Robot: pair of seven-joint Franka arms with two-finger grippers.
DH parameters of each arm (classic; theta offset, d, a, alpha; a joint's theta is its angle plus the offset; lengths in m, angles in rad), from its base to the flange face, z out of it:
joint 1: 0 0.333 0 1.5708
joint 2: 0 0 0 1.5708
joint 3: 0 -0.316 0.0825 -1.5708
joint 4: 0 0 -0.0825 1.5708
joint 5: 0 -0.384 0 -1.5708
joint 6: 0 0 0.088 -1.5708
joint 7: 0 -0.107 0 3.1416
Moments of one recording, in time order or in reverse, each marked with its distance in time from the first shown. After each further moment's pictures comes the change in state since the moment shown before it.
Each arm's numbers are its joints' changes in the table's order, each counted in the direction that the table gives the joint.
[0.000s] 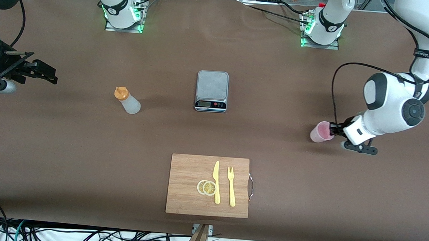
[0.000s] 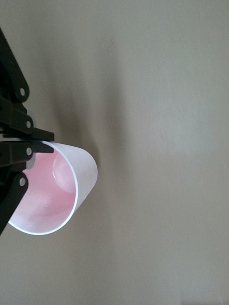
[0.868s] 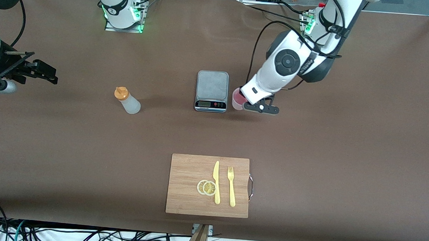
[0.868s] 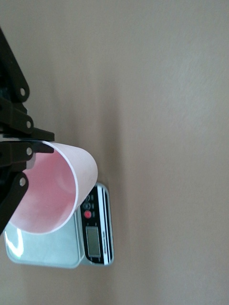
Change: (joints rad) left arm -0.548 0.004 0.009 0.041 0.060 0.030 0.637; right arm 0.001 0.000 -0.001 0.000 0.000 0.001 0.000
